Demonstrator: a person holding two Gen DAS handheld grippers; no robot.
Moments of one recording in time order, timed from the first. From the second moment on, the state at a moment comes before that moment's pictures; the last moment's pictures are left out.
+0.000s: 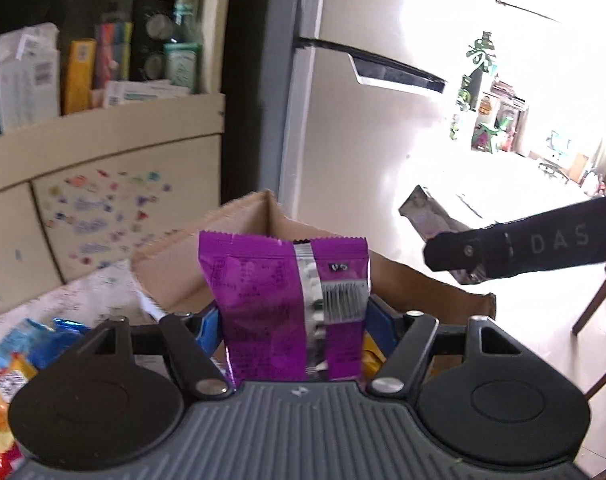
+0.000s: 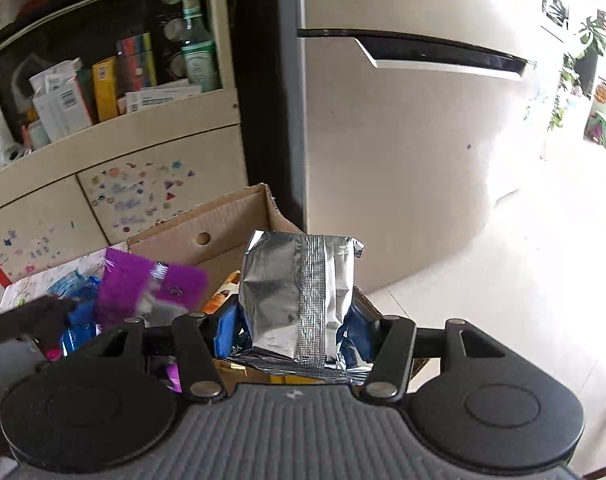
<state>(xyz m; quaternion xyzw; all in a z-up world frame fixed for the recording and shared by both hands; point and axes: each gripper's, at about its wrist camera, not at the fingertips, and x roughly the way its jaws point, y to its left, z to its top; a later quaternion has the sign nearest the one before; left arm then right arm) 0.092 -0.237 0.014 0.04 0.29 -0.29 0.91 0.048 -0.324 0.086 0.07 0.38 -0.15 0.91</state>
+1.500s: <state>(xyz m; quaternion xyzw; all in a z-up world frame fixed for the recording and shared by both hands) 0.103 -0.052 0.015 0.02 0.43 -0.13 0.89 0.021 -0.248 0.037 0.25 0.48 -0.04 0.84</state>
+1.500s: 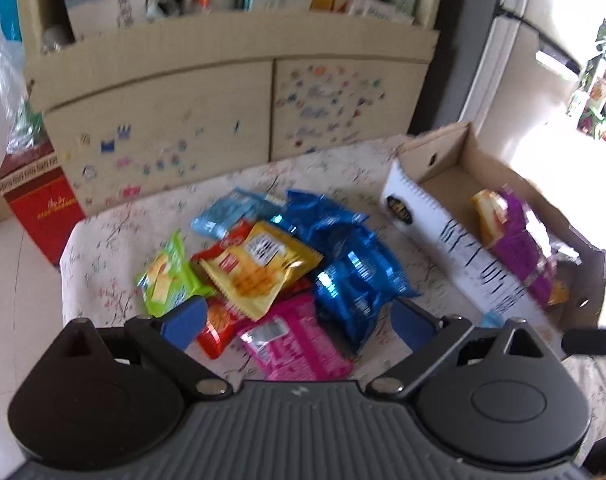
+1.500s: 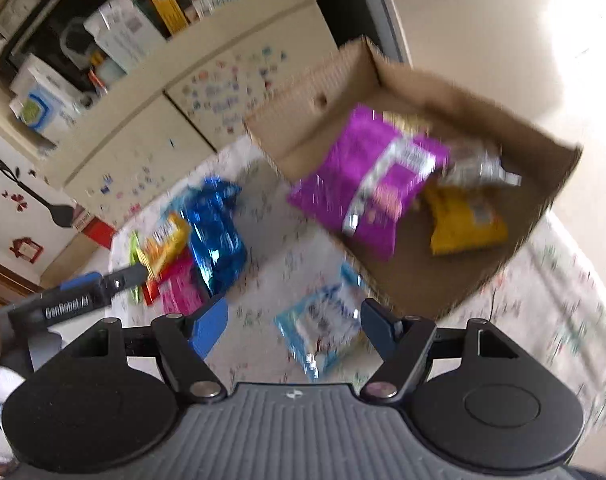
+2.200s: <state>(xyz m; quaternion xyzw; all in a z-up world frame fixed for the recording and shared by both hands) 0.141 -0.062 -0.047 -0.02 0.51 -0.09 0.85 0.042 -0.221 -0.029 0.31 0.51 -0.18 0.78</state>
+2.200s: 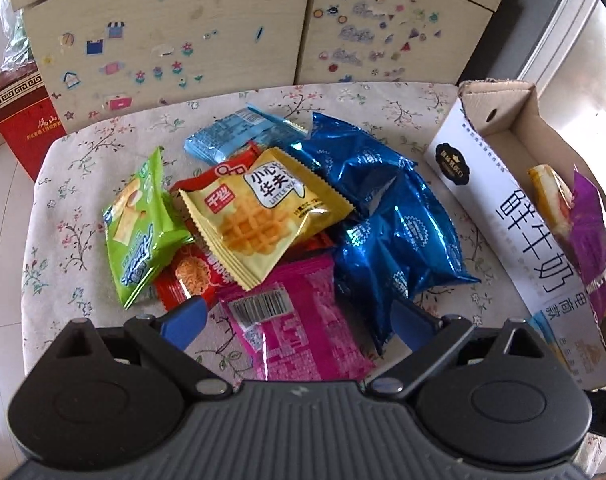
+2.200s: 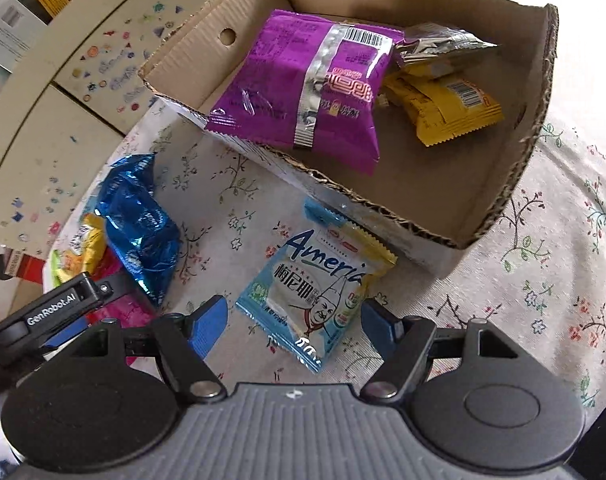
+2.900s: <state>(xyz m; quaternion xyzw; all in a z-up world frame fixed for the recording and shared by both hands) 0.119 -0.069 -0.062 0.07 0.50 -0.14 0.85 0.058 -0.190 -0.042 0.18 0.49 -0.17 0.84</state>
